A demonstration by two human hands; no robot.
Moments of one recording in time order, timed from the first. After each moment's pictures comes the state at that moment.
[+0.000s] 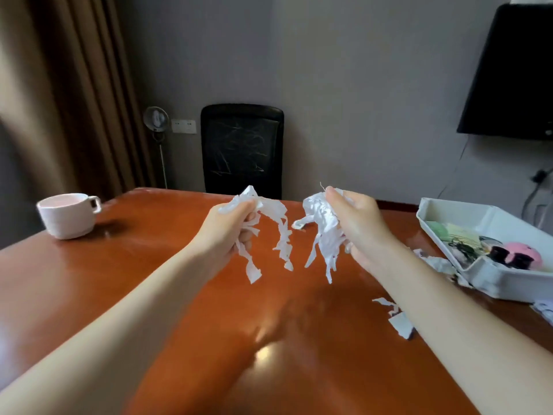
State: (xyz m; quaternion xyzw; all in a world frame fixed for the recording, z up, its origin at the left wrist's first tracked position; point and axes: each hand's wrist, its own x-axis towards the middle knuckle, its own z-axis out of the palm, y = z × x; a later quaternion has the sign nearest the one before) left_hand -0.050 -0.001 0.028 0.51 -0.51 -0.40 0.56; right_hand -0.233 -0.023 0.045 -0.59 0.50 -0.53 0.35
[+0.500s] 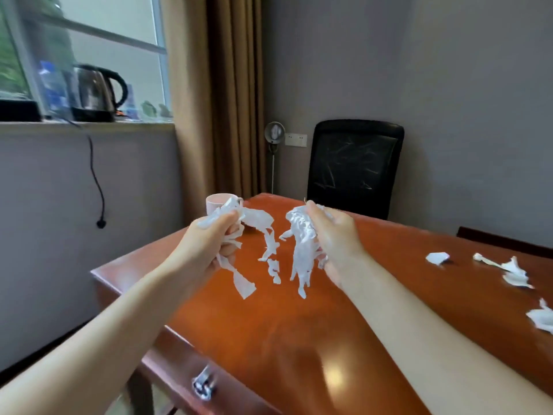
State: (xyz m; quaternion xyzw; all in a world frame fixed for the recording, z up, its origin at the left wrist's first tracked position) left_hand 0.137 0.100 0.032 0.58 -0.34 -0.33 0.66; right_hand -0.009 0.013 0.043 -0.60 0.37 -0.45 0.55
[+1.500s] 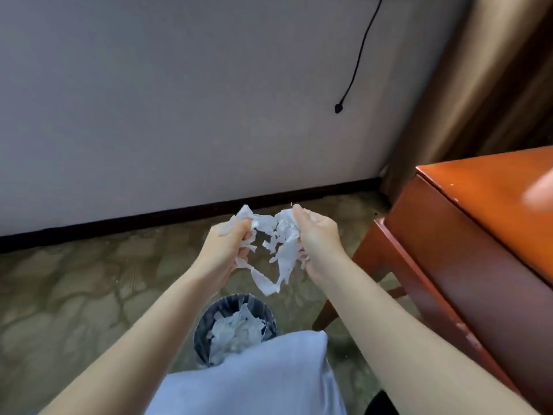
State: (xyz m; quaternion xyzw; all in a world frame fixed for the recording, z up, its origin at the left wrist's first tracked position) left_hand 0.399 0.385 -0.184 0.69 -0.03 -0.18 0.70; right_hand 0.347 0.257 -0.137 -0.64 0.31 -0.05 0.70
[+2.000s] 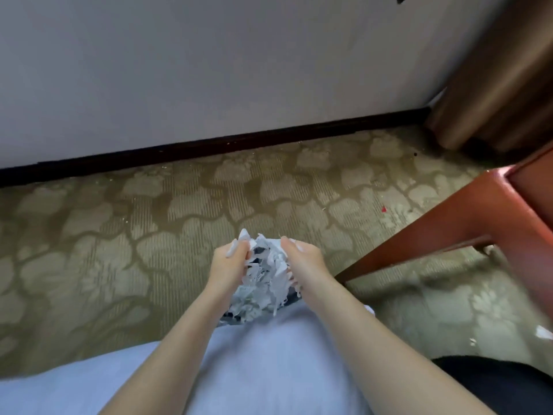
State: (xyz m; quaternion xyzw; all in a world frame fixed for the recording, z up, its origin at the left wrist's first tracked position) left_hand 0.412 0.419 -0.352 0.76 0.15 -0.22 0.59; right_hand 0.379 0.302 -0.313 -0.62 0.40 0.17 0.66
